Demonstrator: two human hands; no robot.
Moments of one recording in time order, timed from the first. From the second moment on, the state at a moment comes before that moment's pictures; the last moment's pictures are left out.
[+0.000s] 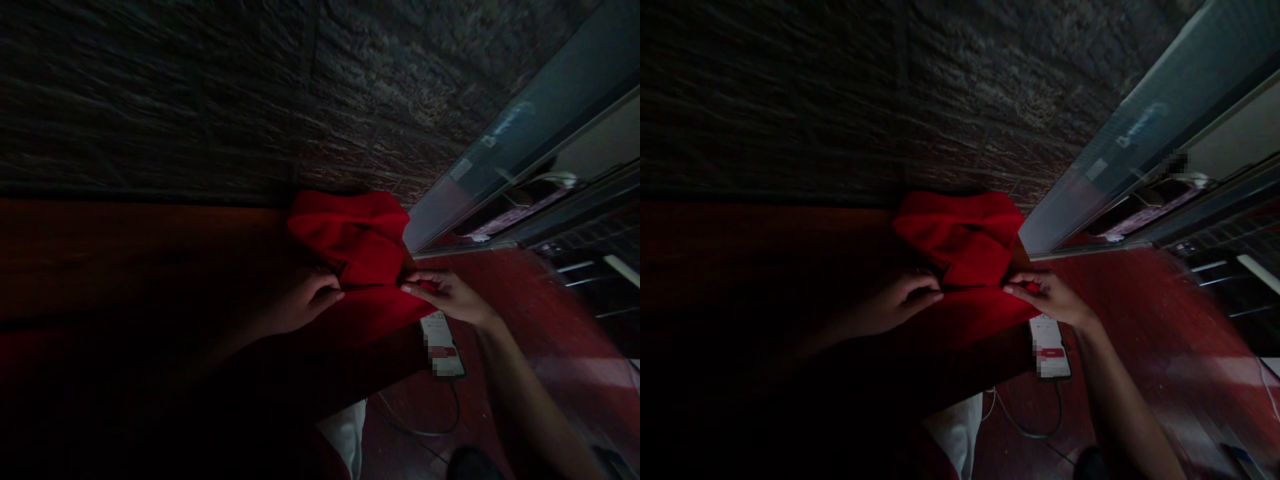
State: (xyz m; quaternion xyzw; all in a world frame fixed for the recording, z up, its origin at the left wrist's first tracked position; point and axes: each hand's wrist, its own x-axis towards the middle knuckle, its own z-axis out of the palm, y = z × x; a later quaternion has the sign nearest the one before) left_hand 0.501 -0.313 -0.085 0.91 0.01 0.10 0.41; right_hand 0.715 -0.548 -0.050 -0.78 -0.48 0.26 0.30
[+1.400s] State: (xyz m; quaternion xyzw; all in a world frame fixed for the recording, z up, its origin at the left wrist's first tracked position) left_hand 0.518 -0.308 -0.095 0.88 0.02 0.04 0.47; right_hand 0.716 -0.540 -0.049 -0.77 -0.44 0.27 0.37
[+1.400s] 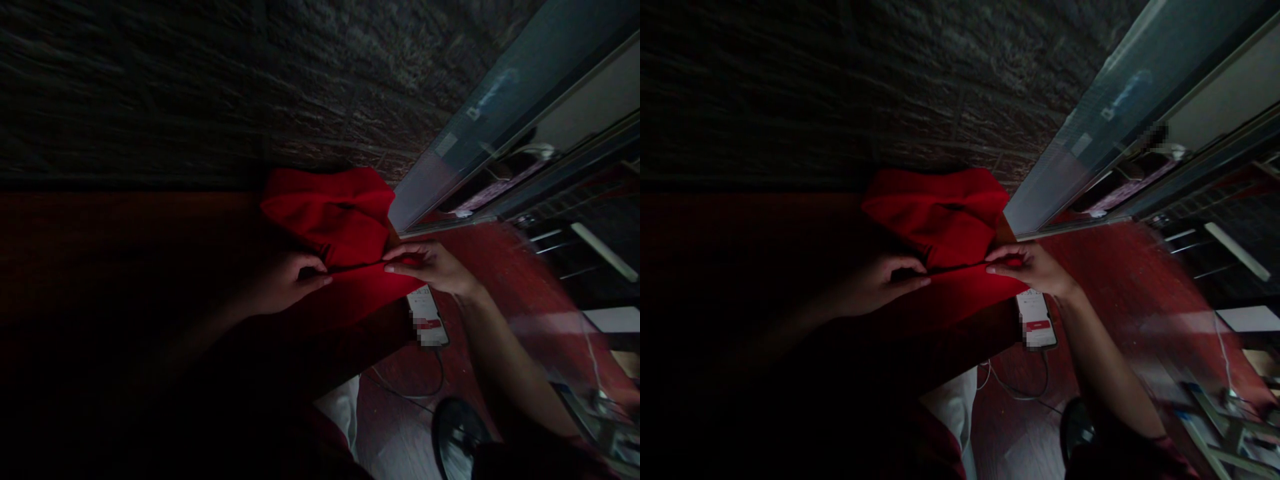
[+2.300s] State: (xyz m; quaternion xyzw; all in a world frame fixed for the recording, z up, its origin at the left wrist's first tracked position) left_hand 0.508 -0.319 -0.077 0.91 0.02 0.12 0.41; right_hand 0.730 -0.558 -0.054 -0.78 -0.45 0.26 0.35
